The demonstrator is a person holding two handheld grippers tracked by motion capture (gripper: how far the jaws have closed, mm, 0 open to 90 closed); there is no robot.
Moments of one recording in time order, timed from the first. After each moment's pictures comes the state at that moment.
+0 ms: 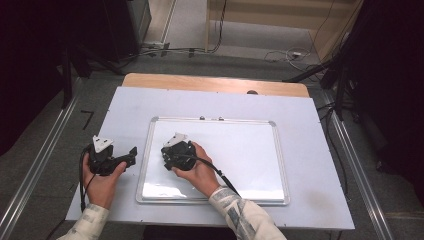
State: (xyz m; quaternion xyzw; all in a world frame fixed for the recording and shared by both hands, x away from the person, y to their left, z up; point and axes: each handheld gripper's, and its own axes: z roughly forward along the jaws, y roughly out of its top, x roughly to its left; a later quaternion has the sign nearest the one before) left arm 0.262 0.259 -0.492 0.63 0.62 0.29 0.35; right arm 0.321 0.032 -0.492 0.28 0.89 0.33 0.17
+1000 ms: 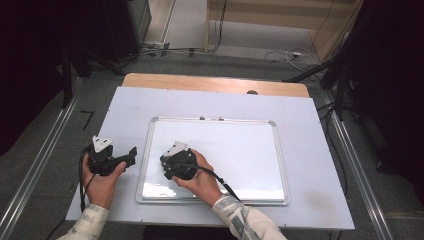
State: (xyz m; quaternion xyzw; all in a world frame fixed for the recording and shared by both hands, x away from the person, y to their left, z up) left arm 0.264 0.259 -0.492 0.63 0.62 0.29 0.35; right arm 0.294 0.027 -0.493 0.26 0.89 0.33 0.16
